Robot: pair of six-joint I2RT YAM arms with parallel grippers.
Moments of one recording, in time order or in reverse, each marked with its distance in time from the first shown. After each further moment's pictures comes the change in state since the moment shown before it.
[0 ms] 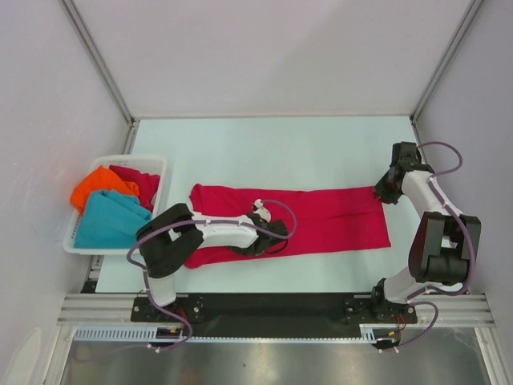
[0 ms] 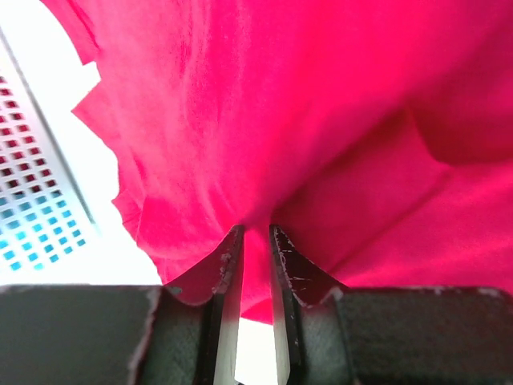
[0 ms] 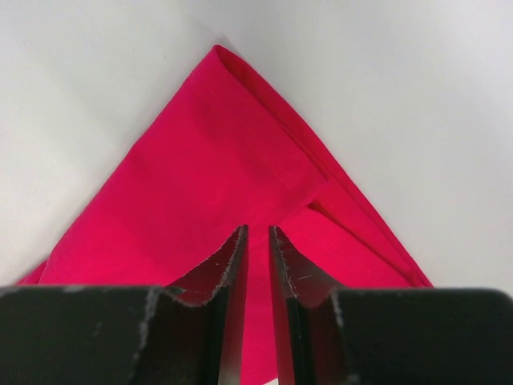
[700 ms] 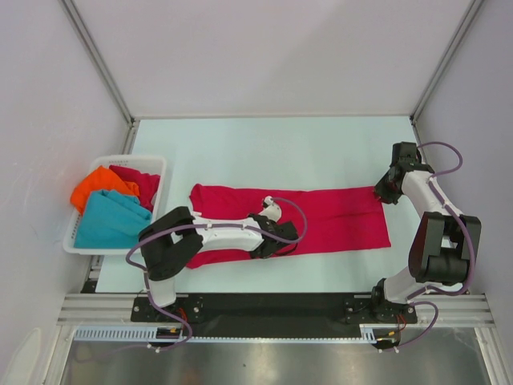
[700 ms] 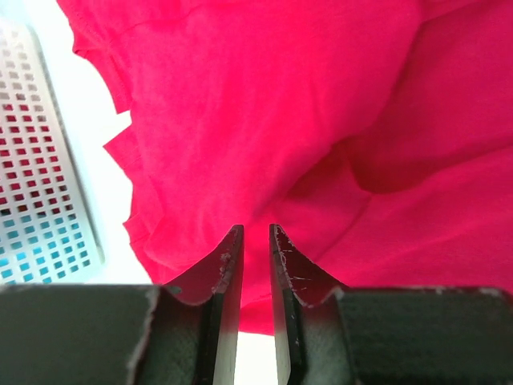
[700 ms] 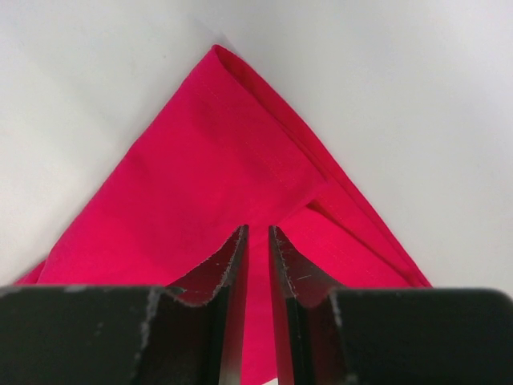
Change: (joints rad) left arm -0.081 0.009 0.076 0.008 -0.132 -0.049; right arm 0.000 0.000 -0.001 0.000 0.001 -0.003
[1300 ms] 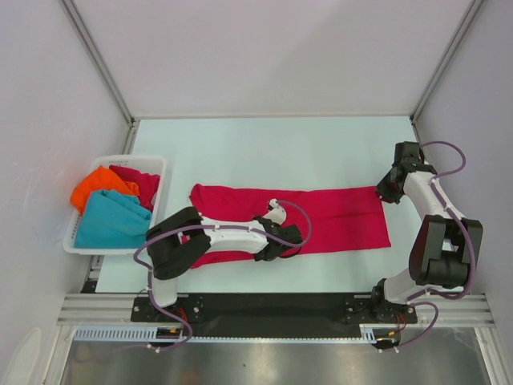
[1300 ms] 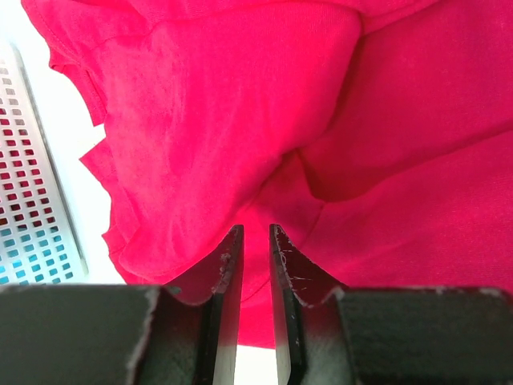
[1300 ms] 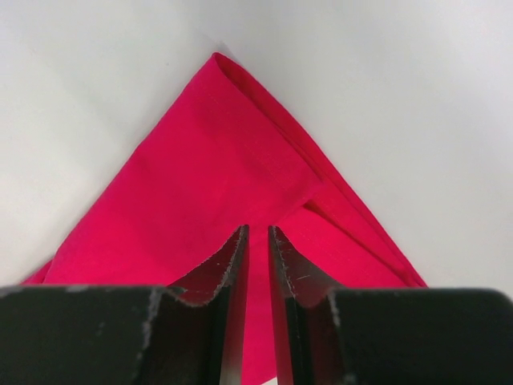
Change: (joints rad) left arm -0.028 0.046 0.013 0.057 0.000 0.008; right arm -0.011 -0.021 0.000 -0.001 0.000 -0.004
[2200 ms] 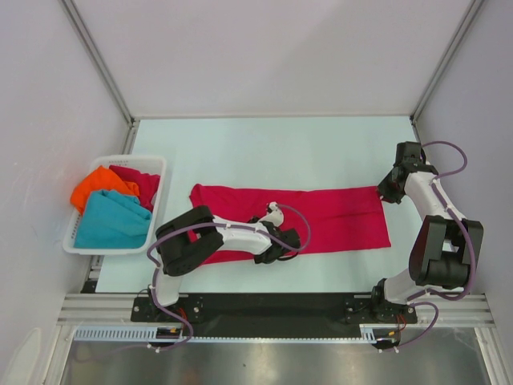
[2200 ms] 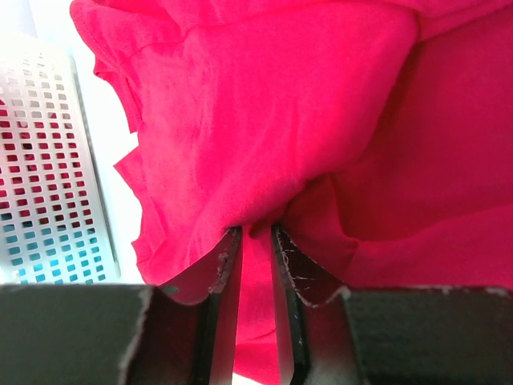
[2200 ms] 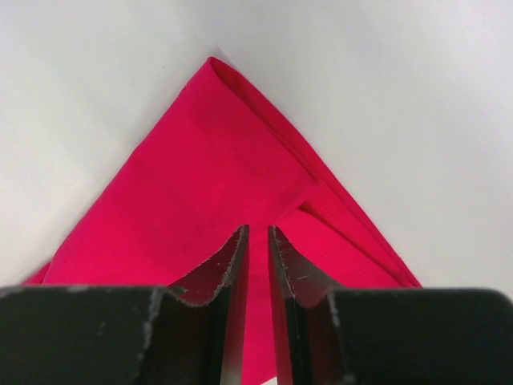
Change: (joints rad) left arm 0.013 0.082 -0.018 0.010 -0.123 0.000; right arm -0.010 -0.006 0.000 0.000 0.001 -0.007
